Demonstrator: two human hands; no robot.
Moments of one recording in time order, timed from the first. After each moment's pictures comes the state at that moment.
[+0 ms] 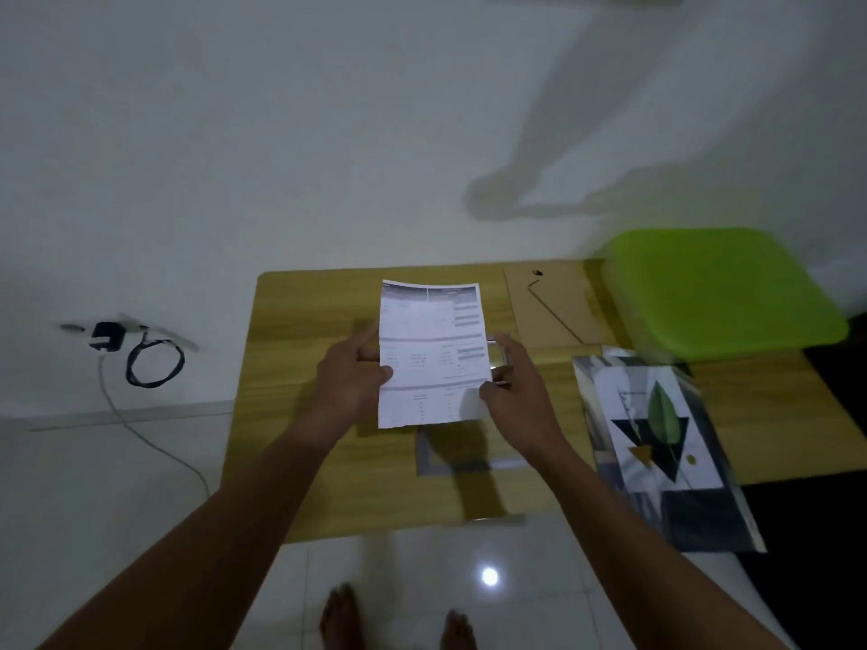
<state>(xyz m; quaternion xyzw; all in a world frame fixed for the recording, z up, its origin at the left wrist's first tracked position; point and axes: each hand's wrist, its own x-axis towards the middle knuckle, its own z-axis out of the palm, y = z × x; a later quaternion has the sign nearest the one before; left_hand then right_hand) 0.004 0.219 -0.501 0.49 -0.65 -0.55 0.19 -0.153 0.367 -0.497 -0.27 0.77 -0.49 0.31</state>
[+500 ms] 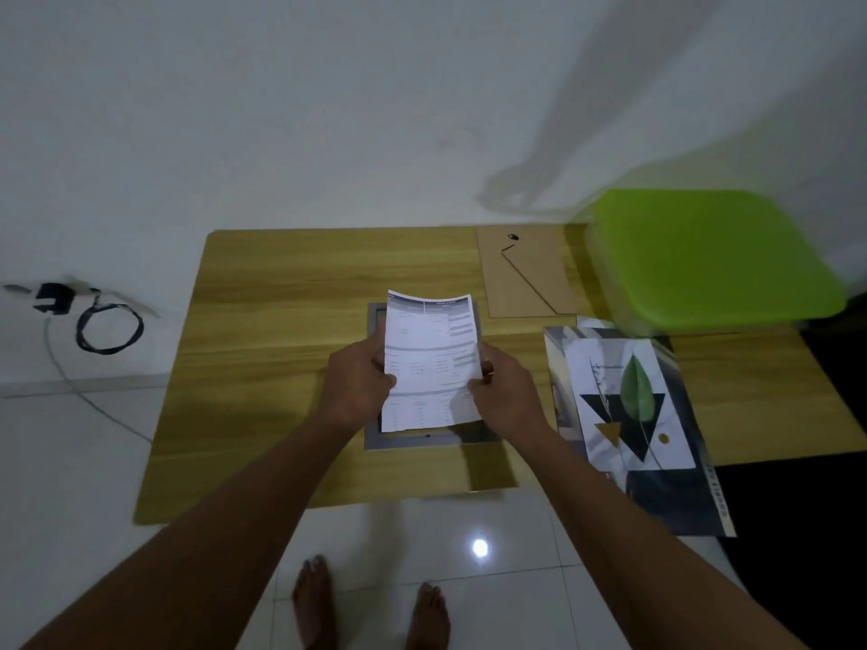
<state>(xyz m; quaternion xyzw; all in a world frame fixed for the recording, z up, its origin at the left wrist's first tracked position) -0.049 0.274 -0.566 0.45 -0.78 -0.41 0.13 -0.212 0.402 -0.570 -0.36 0.82 -0.33 0.29</state>
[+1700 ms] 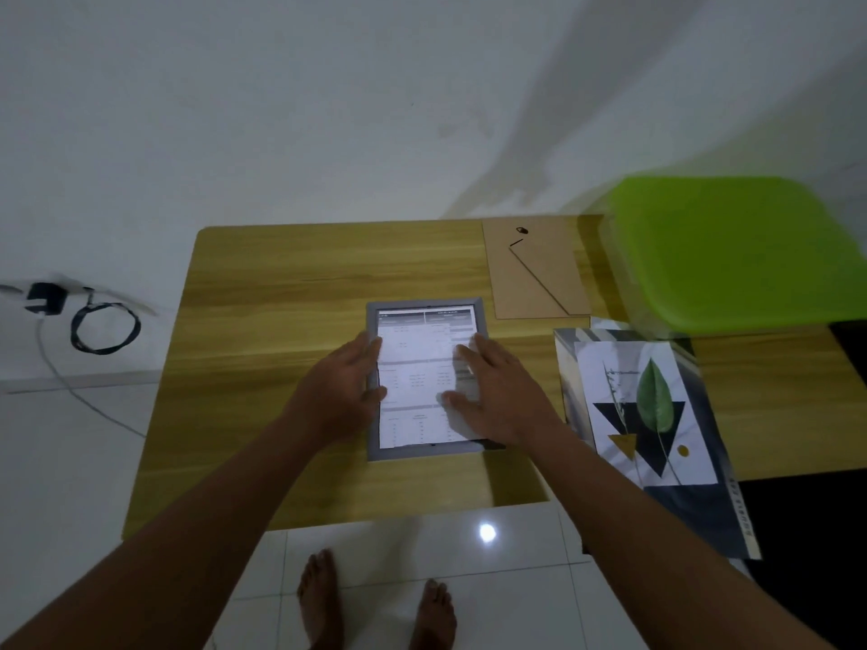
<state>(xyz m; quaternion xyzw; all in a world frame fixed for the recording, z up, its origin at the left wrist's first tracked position) -0.029 0.244 -0.592 0.35 -0.91 -0.24 -0.02 -0.239 0.388 -0.603 -0.57 0.79 -0.10 0.22</state>
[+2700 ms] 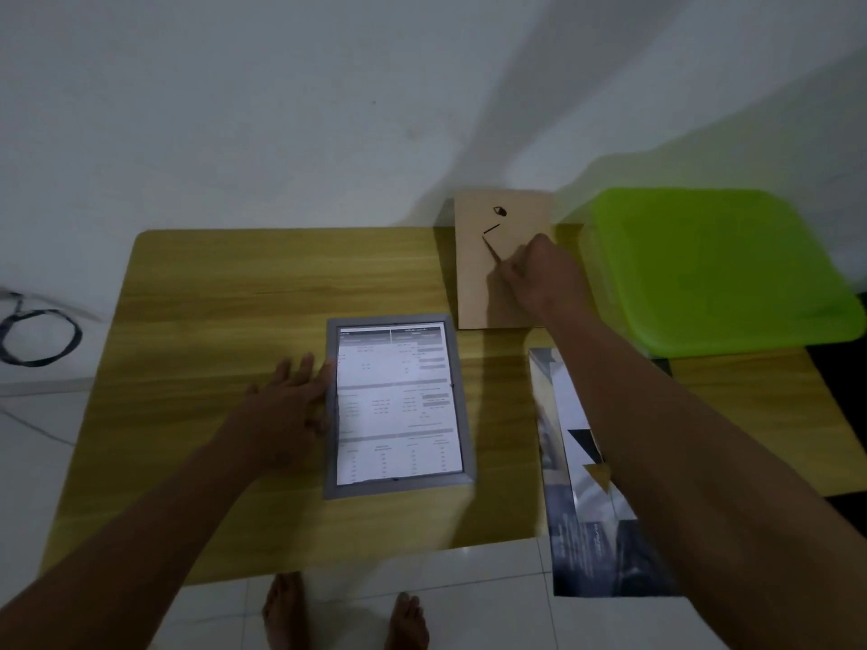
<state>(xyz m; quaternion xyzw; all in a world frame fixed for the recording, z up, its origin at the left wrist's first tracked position) -0.036 0.222 -0.600 0.37 -0.89 -0.17 -0.23 -0.394 0.295 -0.559 -0.39 0.91 -0.14 0.09</state>
